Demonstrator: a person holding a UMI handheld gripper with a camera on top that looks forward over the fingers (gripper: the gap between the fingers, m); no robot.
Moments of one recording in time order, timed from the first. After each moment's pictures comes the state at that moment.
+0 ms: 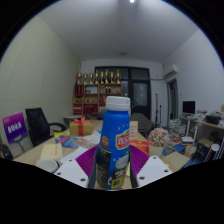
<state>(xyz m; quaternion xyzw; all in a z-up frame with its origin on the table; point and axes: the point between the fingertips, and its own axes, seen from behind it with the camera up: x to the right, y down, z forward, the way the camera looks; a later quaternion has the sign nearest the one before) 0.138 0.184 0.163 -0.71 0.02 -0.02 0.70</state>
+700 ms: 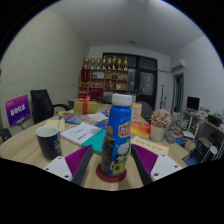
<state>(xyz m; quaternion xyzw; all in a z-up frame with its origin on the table) 0.137 0.147 0.079 -0.76 -0.02 -0.03 0.65</state>
